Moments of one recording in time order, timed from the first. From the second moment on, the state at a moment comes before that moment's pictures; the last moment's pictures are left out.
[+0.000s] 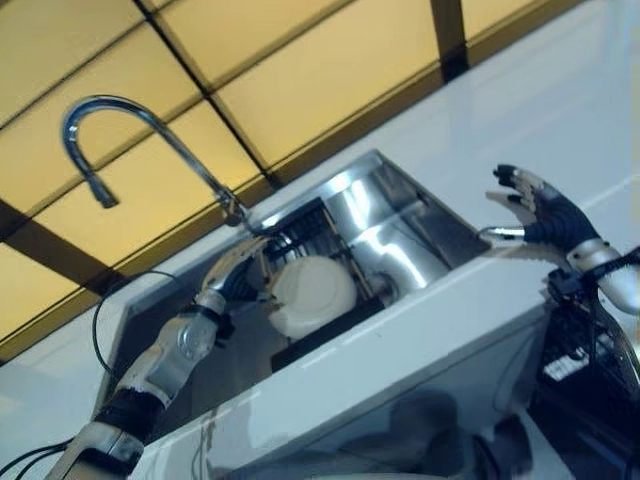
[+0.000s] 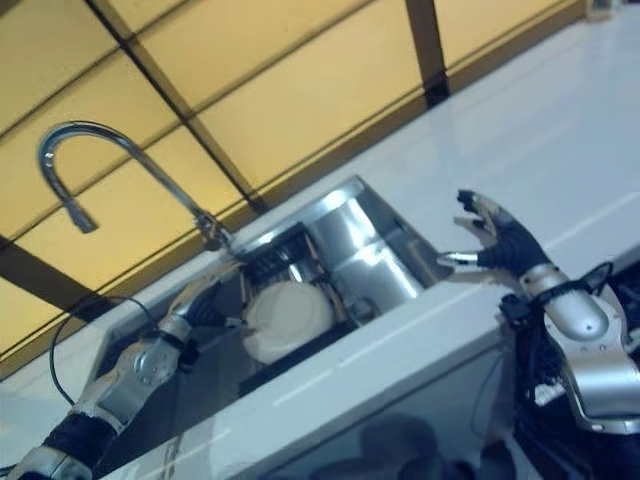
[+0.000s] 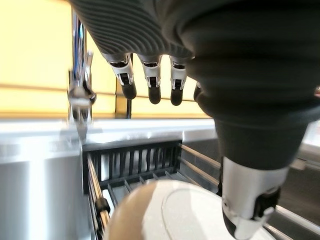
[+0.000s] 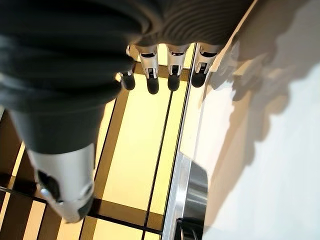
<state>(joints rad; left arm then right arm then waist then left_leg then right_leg) -0.30 0.61 -0.30 0.36 0.37 -0.20 0.15 -0.16 -0.81 -0.22 -0.31 0.21 0.24 0.24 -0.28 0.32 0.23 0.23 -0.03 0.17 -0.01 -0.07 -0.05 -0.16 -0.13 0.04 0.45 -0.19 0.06</state>
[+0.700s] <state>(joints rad) -0.02 0.61 -0.10 0.45 0.32 -0.05 0.08 0.06 -0.68 -0.25 -0.38 0.13 0.16 0.34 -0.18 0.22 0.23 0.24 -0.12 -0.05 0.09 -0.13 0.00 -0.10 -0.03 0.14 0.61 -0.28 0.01</state>
